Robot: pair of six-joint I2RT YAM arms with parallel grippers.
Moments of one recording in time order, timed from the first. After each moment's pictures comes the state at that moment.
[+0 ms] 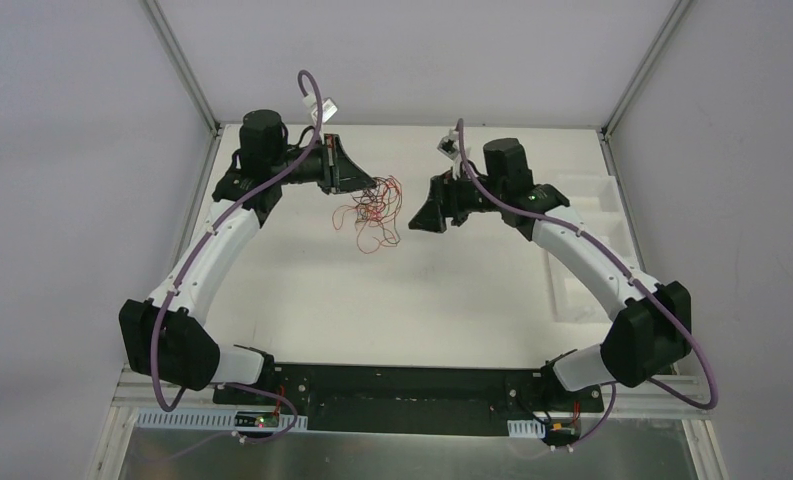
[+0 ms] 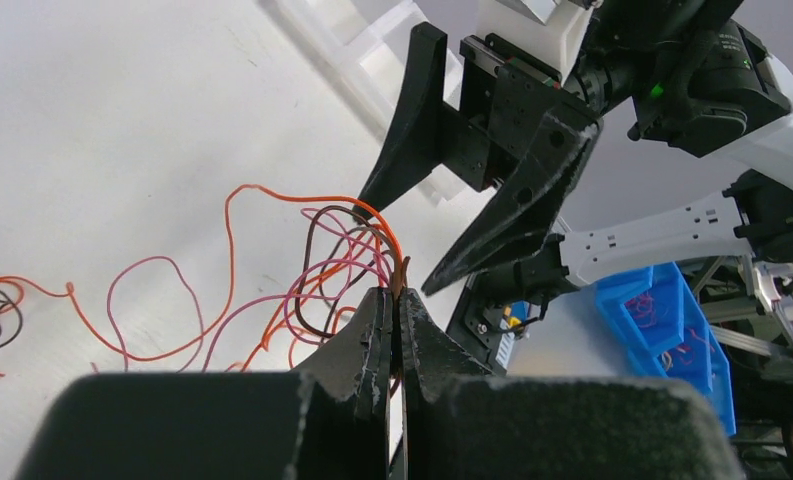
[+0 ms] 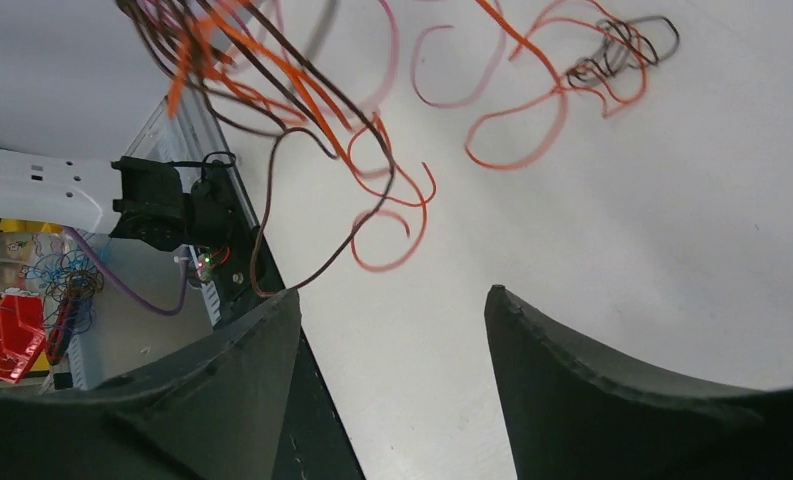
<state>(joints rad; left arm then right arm) -0.24 1.35 1.27 -0.20 0.94 -0.48 0.47 1.44 1.23 -0.40 -0.73 0.18</state>
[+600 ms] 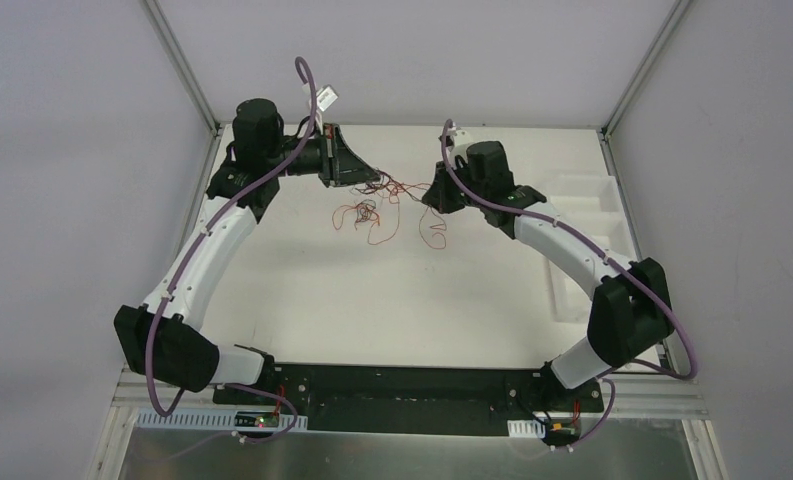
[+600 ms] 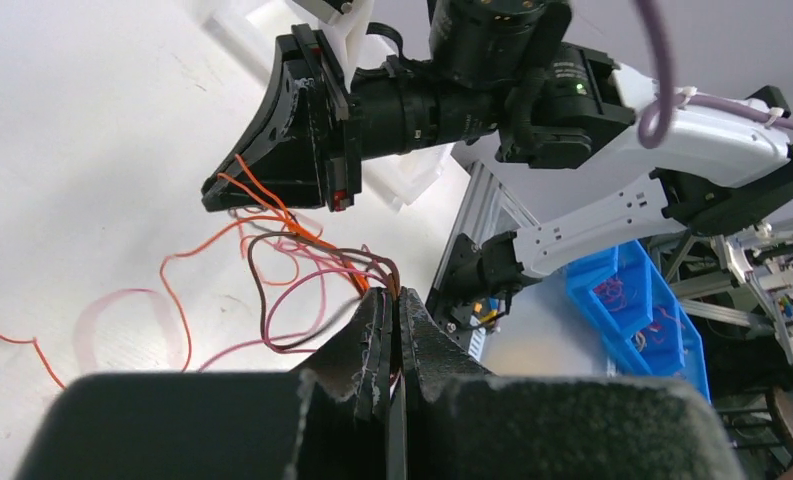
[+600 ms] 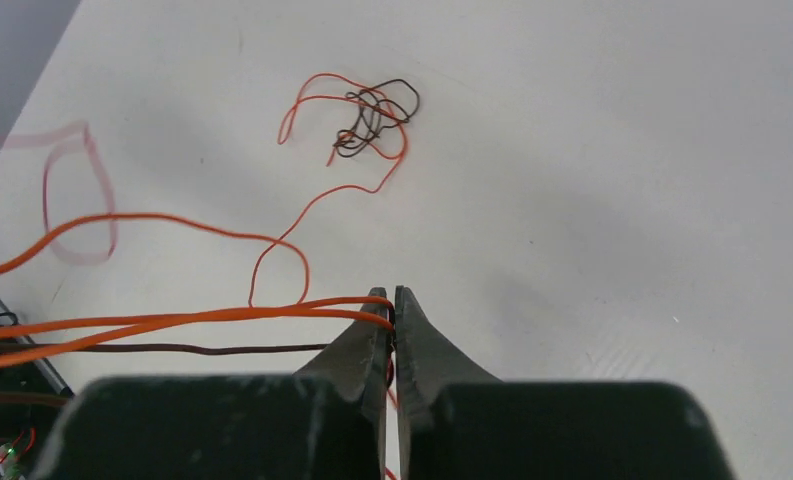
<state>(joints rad) -0.28 1.35 1.35 -0.21 0.98 -0.53 0.56 1.55 1.23 -0.20 -0.26 0.22</state>
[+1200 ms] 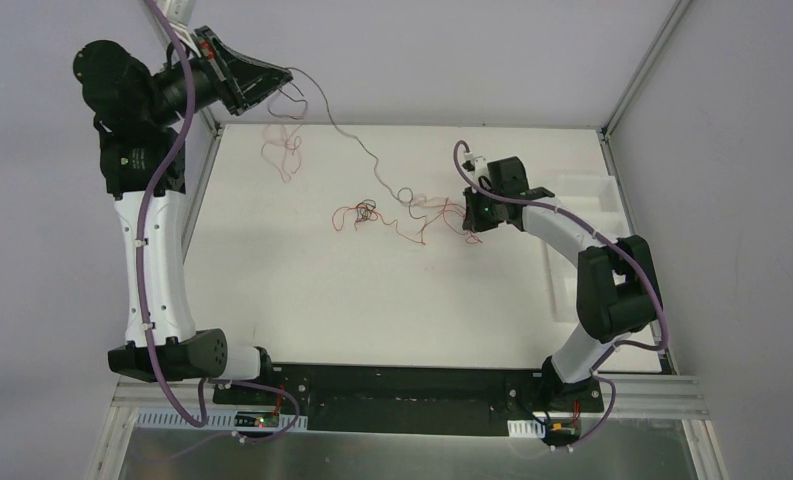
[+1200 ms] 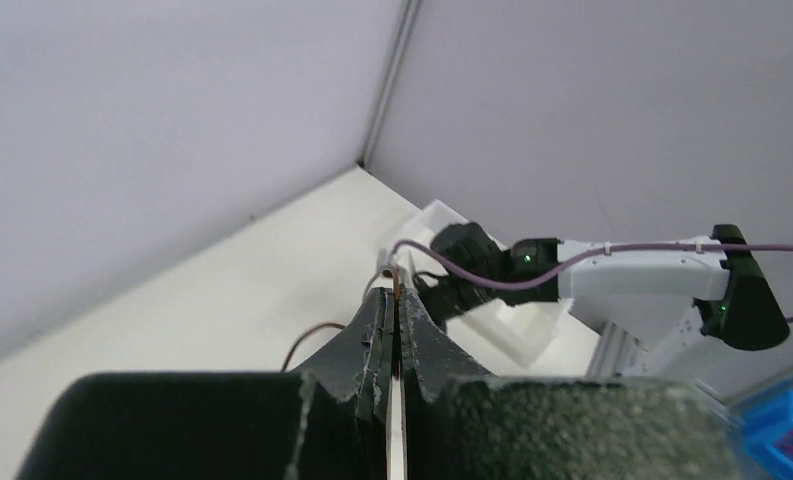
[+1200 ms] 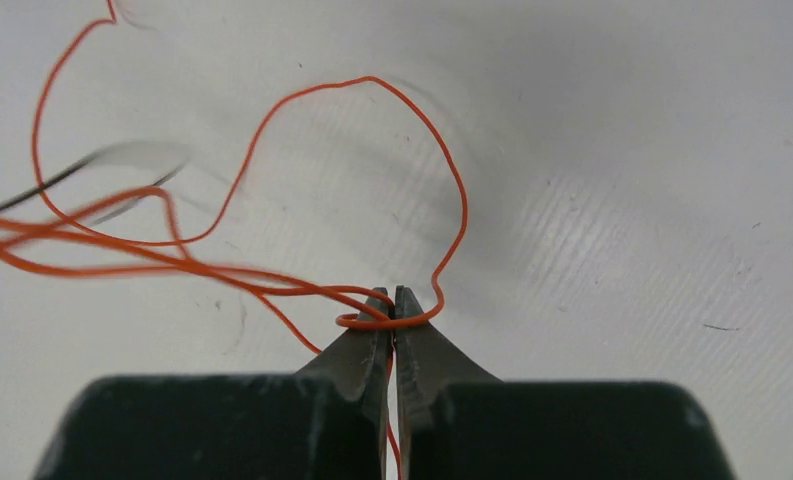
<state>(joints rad) 0.09 1.37 1.86 -0.23 1.04 -0.58 0.36 1.67 1.14 -0.36 -0.24 0.03</state>
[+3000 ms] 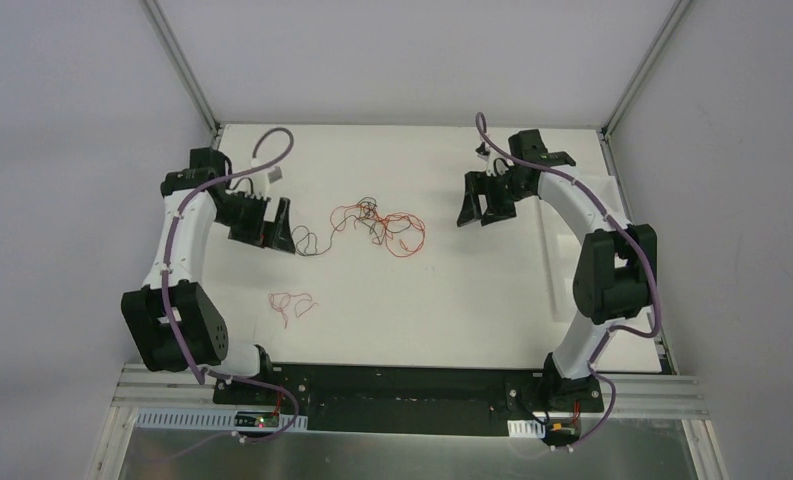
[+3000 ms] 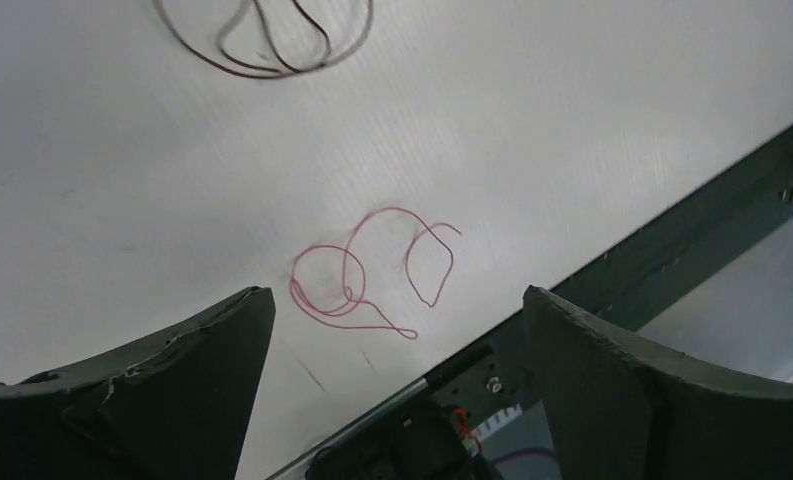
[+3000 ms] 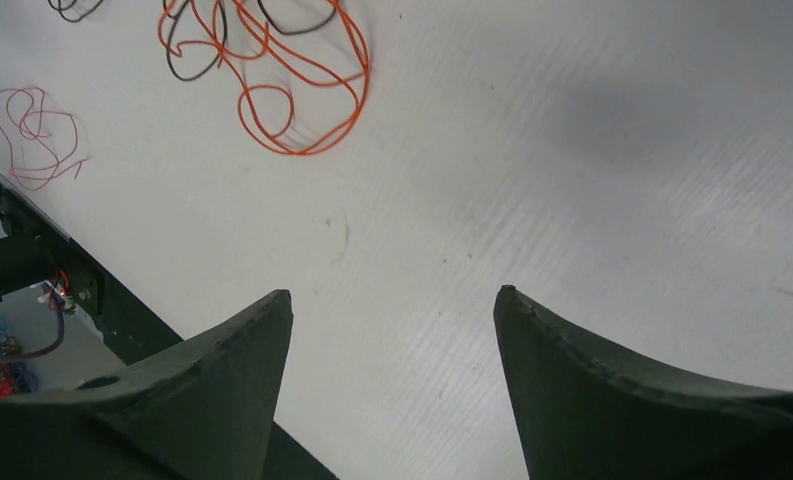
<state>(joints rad) 0.20 1.44 1.32 -1.13 0.55 0.38 0.23 1.79 1.47 -0.82 -0.54 -0.01</state>
